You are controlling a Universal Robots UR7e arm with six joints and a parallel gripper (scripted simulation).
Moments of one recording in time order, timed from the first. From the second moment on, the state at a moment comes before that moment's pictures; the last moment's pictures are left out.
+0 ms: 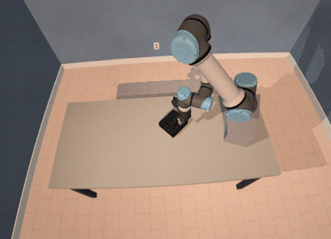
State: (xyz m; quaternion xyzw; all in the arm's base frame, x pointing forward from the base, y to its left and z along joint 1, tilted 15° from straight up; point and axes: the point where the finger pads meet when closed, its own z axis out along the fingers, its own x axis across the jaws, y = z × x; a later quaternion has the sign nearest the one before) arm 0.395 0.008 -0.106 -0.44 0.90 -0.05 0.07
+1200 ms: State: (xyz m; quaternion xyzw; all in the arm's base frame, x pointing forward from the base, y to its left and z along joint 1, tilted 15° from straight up) arm 0.419 -0.009 -0.085 -0.29 0.95 -0.05 0.09
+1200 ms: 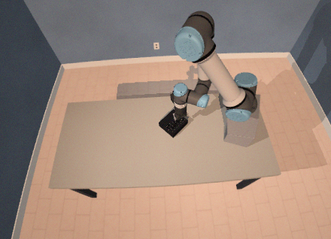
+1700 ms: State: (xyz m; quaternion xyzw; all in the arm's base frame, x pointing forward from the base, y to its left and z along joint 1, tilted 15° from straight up) arm 0.446 -0.028 -0.053 -0.09 0.99 -0.04 0.12
